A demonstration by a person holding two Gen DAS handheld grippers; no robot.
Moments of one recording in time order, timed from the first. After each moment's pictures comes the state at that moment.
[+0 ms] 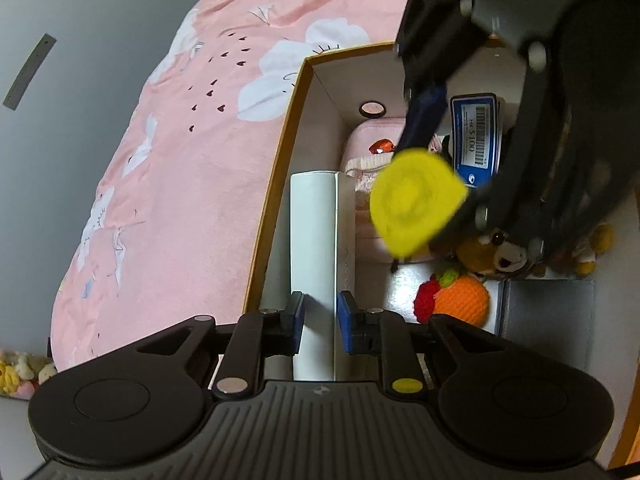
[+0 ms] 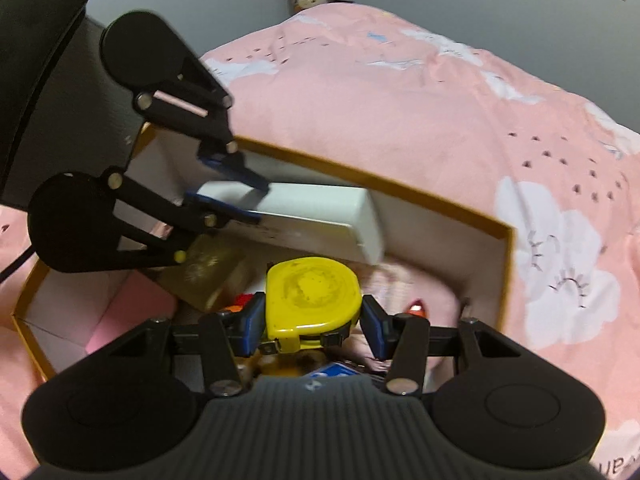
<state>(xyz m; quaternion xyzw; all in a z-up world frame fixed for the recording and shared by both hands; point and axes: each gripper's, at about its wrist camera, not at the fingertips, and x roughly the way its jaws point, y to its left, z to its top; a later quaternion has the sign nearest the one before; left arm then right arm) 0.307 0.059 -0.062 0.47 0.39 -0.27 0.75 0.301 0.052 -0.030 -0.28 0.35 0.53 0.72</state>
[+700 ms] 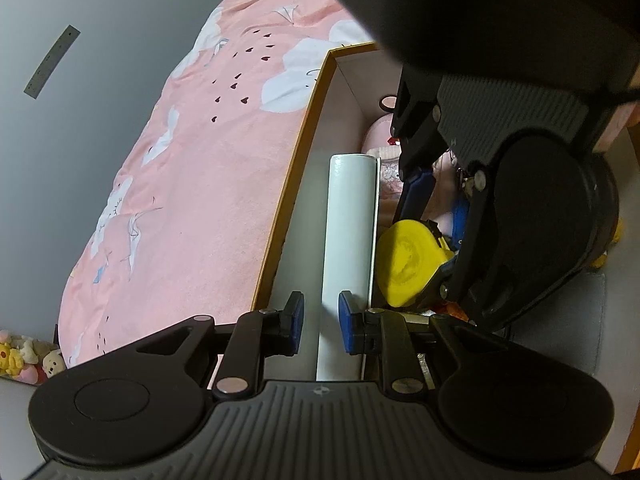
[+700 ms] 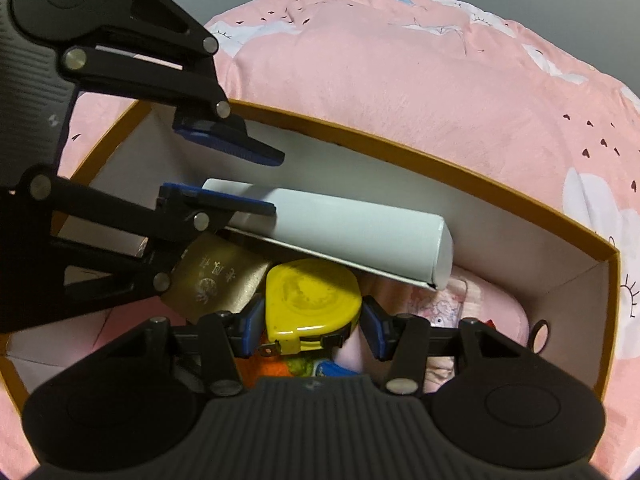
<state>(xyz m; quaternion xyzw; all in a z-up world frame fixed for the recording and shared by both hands) 0.301 0.072 -0.062 0.46 0.38 -0.25 0.77 0.301 0.110 -0.065 -0.29 0.39 0.53 0.69</state>
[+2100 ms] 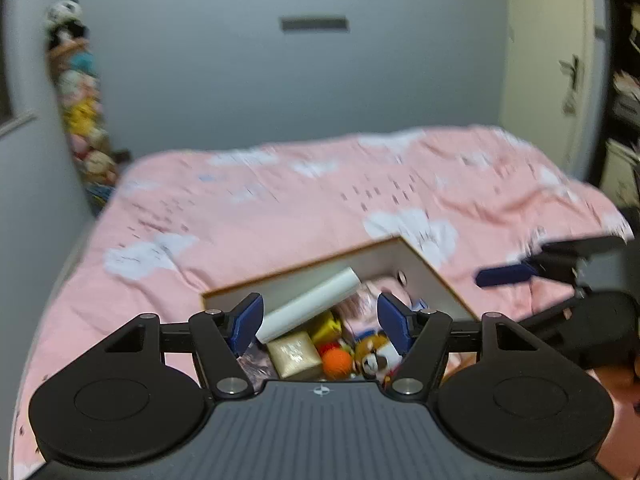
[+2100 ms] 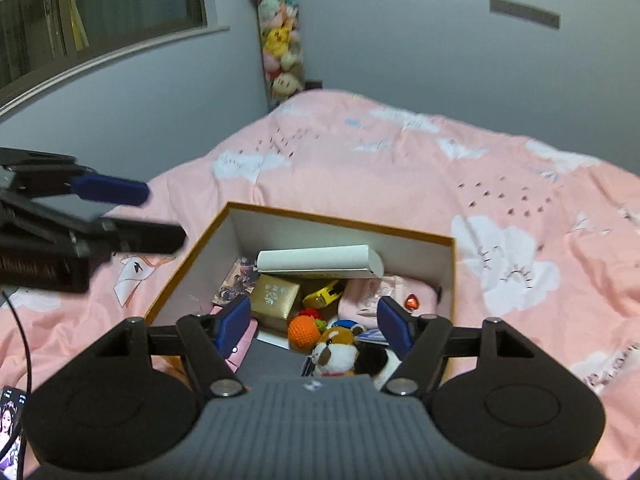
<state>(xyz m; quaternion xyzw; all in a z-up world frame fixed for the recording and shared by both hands) 0.140 0.079 0.087 0.03 0.30 -0.02 0.95 0.202 -0.053 0.065 -0.17 0.27 0.51 0.79</state>
